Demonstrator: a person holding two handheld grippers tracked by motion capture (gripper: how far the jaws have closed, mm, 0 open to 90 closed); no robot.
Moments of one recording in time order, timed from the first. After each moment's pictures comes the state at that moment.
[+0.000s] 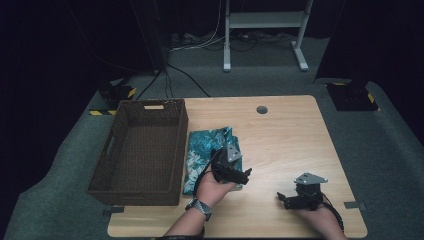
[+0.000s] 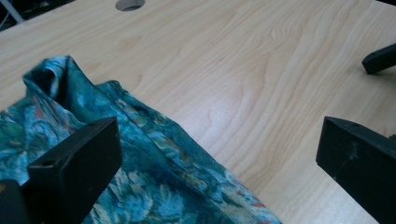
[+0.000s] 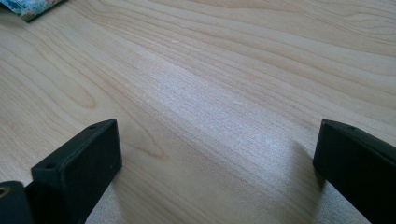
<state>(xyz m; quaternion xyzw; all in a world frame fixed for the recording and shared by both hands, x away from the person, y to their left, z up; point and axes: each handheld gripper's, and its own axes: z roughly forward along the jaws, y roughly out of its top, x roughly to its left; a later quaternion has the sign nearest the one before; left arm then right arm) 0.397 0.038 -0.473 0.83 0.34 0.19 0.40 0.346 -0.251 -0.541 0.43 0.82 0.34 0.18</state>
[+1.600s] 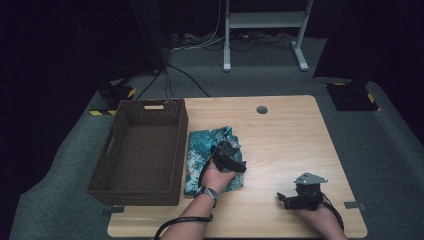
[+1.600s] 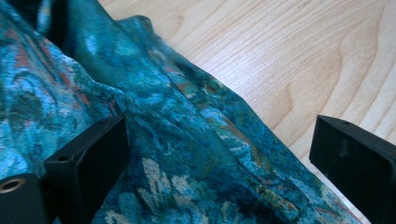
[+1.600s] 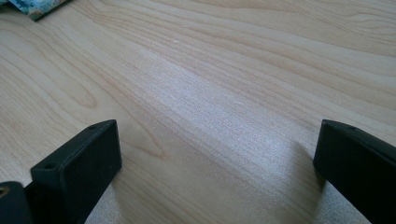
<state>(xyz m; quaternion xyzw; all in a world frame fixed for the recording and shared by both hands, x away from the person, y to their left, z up) 0.453 0.030 -0.518 0.84 0.41 0.17 0.30 0.346 -0.251 -0.541 0.43 0.82 0.34 0.17</state>
